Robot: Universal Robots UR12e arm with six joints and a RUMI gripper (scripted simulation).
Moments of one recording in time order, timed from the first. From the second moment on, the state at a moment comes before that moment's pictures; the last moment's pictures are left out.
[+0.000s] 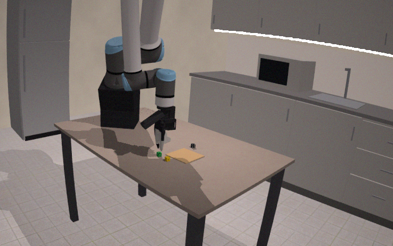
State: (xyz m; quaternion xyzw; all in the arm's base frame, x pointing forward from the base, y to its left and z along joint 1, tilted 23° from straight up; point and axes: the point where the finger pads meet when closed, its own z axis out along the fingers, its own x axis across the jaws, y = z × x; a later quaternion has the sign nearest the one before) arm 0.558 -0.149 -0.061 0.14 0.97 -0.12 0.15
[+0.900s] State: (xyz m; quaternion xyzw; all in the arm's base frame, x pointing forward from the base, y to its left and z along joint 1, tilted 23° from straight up) arm 0.560 -0.151 -0.067 0.14 0.97 -0.12 0.15
